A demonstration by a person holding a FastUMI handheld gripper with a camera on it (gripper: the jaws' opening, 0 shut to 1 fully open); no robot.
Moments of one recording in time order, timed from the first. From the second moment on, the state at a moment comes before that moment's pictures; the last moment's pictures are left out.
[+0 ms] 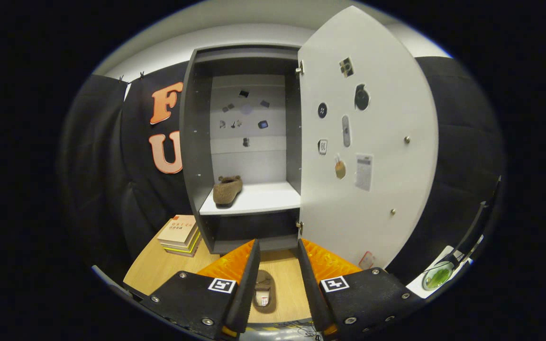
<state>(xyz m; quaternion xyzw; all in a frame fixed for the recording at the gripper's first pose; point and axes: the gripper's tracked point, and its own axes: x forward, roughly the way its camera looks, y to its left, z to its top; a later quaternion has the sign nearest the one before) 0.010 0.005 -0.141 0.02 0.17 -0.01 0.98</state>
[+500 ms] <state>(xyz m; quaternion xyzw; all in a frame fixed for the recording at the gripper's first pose) 0.022 0.071 -0.273 0.06 0.29 0.05 0.95</state>
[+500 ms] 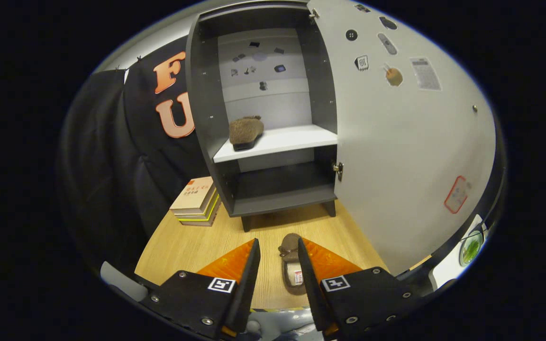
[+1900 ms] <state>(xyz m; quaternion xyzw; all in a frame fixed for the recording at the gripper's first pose) 0.087 0.104 -0.527 0.12 0.44 0.05 0.89</state>
